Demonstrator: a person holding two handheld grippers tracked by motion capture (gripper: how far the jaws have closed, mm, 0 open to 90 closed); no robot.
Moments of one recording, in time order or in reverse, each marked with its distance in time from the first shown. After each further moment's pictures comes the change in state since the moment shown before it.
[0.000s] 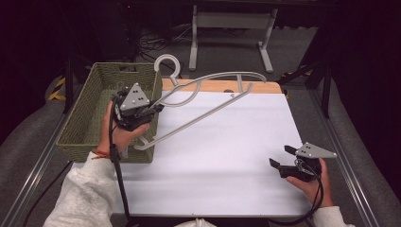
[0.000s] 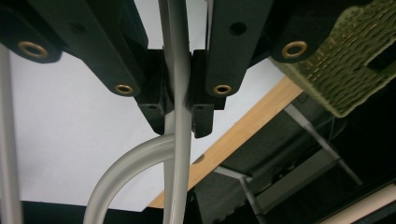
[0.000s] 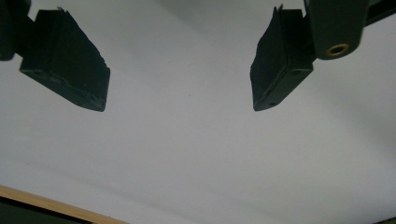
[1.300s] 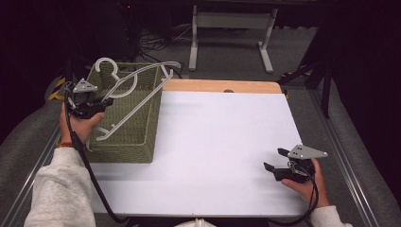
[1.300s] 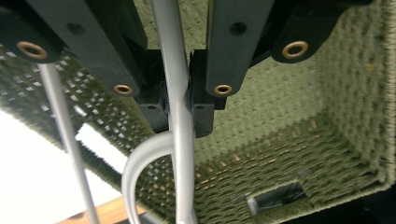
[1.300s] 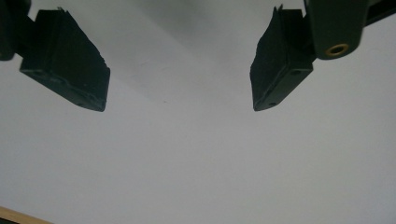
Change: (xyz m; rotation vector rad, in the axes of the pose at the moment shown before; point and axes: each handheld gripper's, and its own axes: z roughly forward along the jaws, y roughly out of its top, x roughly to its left) left arm 0.113 -0.099 -0.011 0.192 0.207 -0.330; right arm 0.010 0.000 0.011 0.050 0.053 -0.039
